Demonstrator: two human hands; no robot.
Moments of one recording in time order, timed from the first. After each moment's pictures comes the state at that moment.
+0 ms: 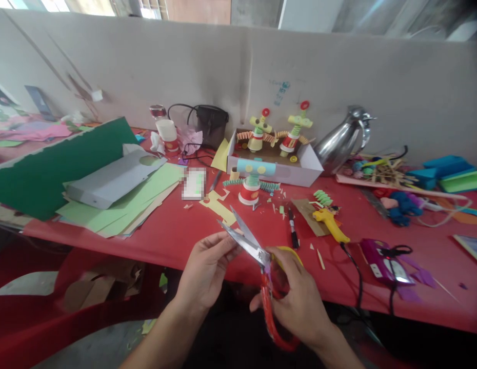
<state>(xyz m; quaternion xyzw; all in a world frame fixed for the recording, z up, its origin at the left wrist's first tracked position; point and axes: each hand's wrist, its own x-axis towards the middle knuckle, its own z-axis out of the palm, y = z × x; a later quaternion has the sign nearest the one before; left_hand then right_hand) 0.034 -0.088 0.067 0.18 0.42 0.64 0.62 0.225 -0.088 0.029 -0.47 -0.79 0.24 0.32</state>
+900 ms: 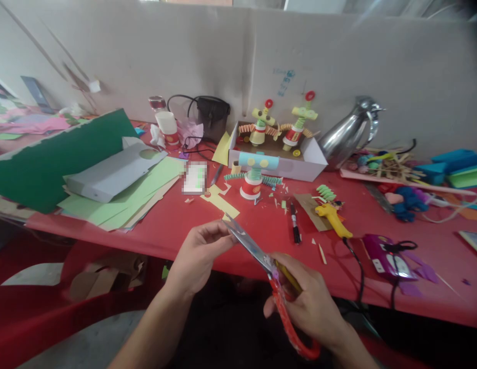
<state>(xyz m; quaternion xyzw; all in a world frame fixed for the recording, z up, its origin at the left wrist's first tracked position) 0.012 -0.088 0.072 0.36 0.45 0.58 0.58 0.241 -0.092 0.041 -0.41 -0.76 0.41 0.28</state>
